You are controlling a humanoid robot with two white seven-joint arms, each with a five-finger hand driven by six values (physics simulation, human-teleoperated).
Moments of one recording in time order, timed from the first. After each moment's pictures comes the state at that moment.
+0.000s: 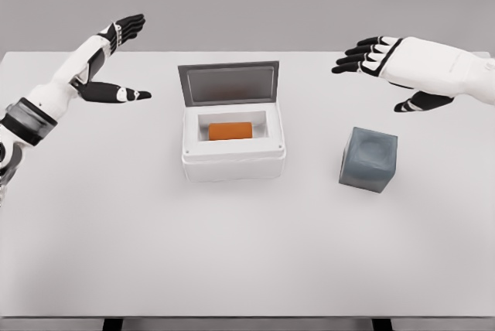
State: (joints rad) left arm -0.55 0.68 -0.63 -1.29 0.43 -0.45 -0.19; right arm -0.56 -0.88 0.36 -1.68 0.26 -0.57 0.61
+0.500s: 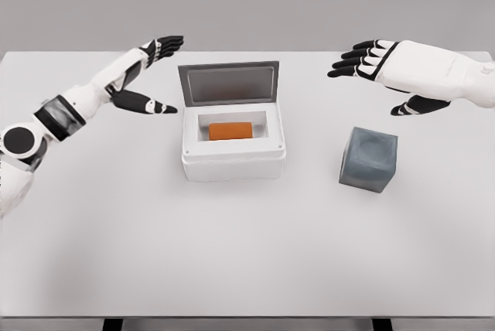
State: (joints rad) left arm -0.64 0.60 -0.71 -1.16 0.44 -0.45 -0.34; right arm -0.56 -0.88 0.36 -1.71 0.26 -0.56 0.61
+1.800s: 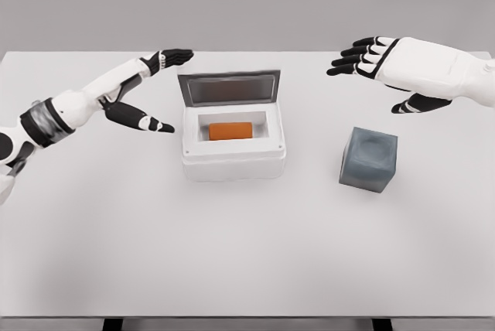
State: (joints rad) left arm -0.64 0.71 -0.77 -1.29 0.52 -0.59 -0.43; right arm -0.57 -0.90 0.36 -1.75 0.25 -0.53 0.61
